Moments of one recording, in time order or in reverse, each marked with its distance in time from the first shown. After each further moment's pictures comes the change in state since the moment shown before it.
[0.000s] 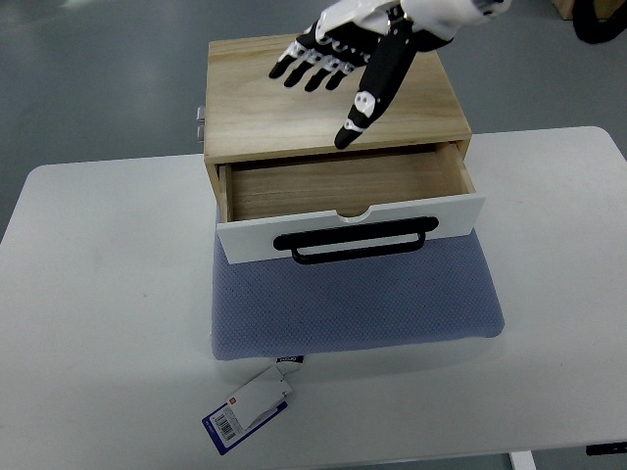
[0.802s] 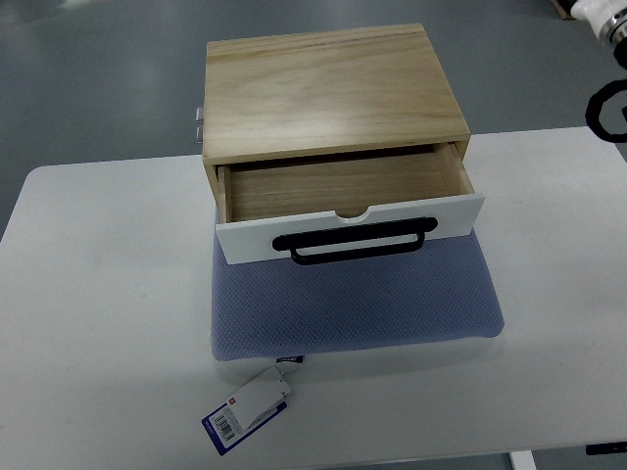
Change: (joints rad) left arm 0.000 0.000 -0.003 -0.009 0.002 0.001 0.000; right arm -0.932 0.333 1.214 -0.626 0.010 -0.285 0.530
